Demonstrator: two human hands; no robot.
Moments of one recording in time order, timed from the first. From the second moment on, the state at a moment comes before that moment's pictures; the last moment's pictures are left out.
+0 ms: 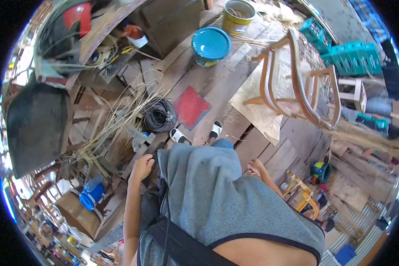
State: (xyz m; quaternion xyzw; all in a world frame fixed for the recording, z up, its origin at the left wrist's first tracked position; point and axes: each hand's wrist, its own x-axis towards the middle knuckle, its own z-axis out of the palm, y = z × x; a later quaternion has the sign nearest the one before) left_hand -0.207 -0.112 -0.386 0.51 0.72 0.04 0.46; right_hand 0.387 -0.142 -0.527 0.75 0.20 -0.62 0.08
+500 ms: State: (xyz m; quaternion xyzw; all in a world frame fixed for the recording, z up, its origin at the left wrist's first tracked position) left_hand -0.105 0.006 -0.384 0.55 0.66 -0.03 0.52; right_hand 0.466 -0.079 -0.501 0.78 0.12 -0.57 -0.21
